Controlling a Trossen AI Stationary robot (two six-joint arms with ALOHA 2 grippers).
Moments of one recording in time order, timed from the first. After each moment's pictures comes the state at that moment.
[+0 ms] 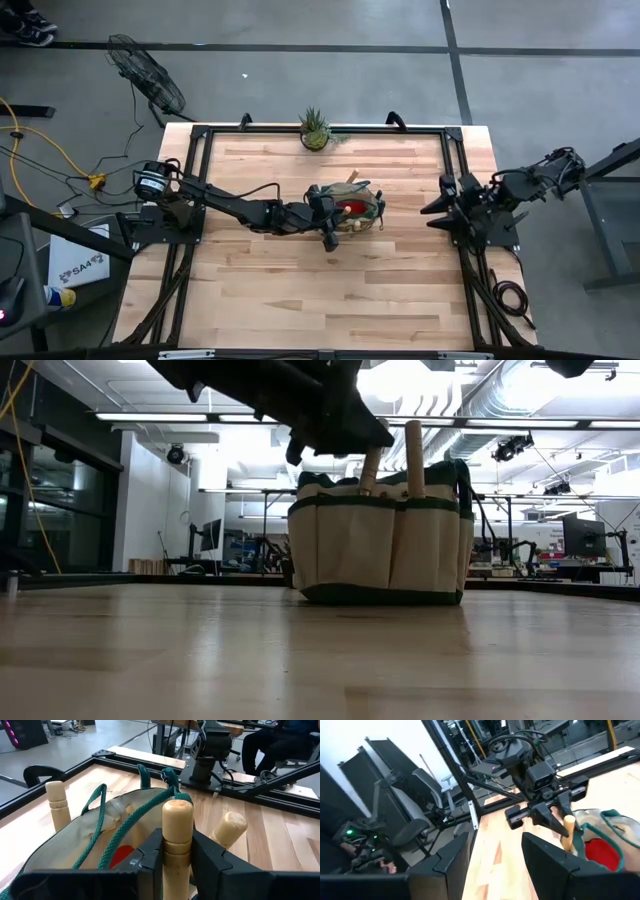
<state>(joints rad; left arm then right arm) -0.16 1.74 1.05 0.42 -0.45 -0.24 0.49 0.46 0.72 -0.35 0.24 0.52</state>
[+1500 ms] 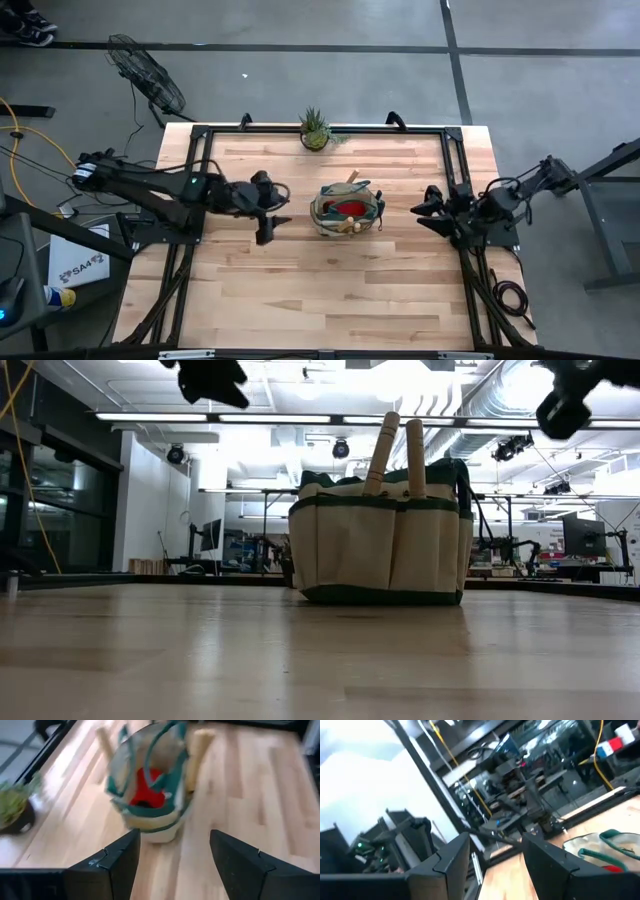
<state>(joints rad) -0.18 1.15 1.05 -0.54 -0.29 -0.27 0.49 0.27 0.18 0.36 0.37 0.49</state>
